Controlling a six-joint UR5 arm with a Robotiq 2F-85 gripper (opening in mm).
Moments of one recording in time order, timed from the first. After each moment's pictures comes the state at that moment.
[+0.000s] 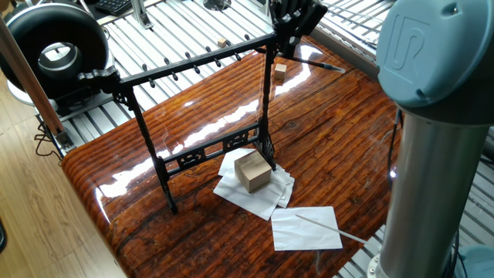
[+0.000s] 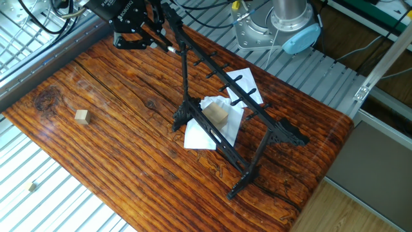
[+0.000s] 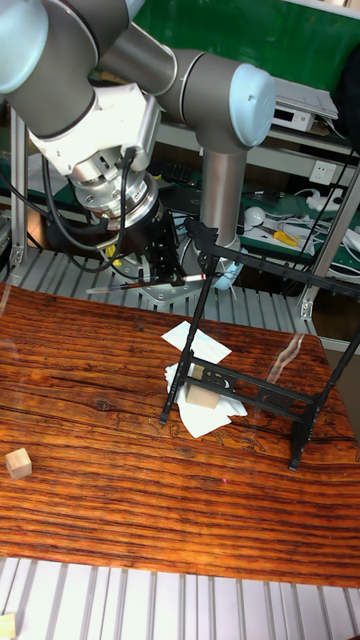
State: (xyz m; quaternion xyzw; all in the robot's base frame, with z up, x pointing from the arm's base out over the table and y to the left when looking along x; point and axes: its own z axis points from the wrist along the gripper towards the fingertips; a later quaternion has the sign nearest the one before) arm 0.477 -0.004 0.274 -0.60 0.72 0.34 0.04
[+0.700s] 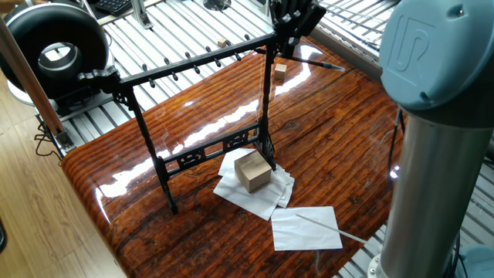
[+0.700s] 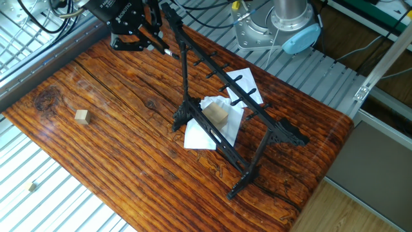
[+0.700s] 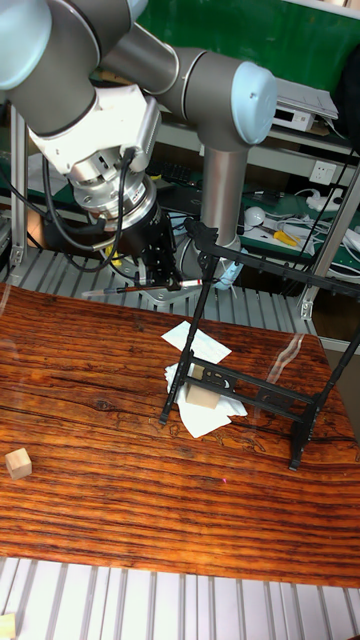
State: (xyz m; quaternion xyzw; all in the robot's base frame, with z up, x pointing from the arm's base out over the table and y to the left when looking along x) arm 0.485 -0.008 0.268 -0.60 0.73 0.33 0.04
